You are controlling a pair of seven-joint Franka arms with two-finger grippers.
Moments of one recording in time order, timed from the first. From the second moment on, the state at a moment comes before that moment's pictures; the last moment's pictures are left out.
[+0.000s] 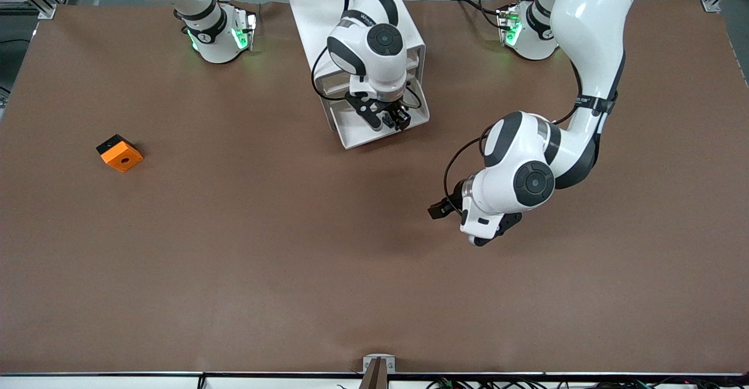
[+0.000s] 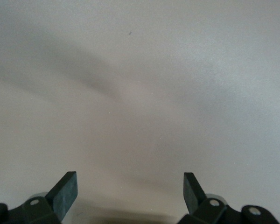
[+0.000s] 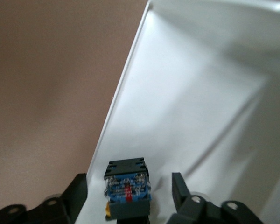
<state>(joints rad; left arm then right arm) -0.35 0.62 -0.11 -1.46 -0.25 1.97 -0.89 0.98 0.51 0.02 -1.72 0.08 2.21 1.80</state>
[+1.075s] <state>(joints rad) -0.47 0.62 -0.11 -1.52 -0.20 2.05 -0.90 0.49 0.26 0.00 -1.40 0.11 1.41 0.96</state>
